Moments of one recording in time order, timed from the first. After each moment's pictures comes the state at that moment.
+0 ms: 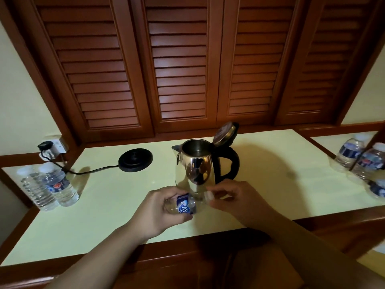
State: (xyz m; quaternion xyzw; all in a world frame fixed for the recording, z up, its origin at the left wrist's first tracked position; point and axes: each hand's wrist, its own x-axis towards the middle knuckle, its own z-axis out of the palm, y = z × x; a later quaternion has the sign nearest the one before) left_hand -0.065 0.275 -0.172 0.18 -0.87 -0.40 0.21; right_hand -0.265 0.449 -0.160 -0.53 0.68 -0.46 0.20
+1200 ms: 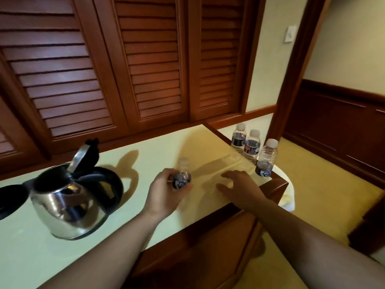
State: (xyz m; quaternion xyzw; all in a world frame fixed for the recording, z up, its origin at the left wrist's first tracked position) left_hand -0.358 0.424 -0.197 0.18 -0.84 -0.46 0.23; right_hand -0.491 0.639 -0.183 -0.28 0.92 -0.25 0.07
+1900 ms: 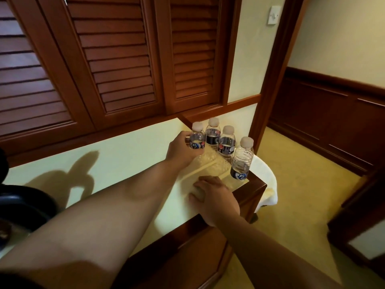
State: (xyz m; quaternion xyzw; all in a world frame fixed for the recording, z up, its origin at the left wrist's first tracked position) left_hand -0.572 0.478 -0.181 0.17 -0.86 -0.46 0.16; right_hand -0.513 0.648 -0.224 -0.31 0.93 -0.21 0.02
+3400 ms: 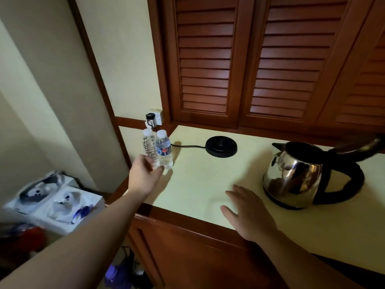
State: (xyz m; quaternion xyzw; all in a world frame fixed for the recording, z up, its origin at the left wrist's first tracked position) left_hand 0.133 0.142 -0.200 0.58 -0.65 -0.25 0.43; right_hand -0.146 0.311 -0.241 -0.64 0.75 -0.17 0.09
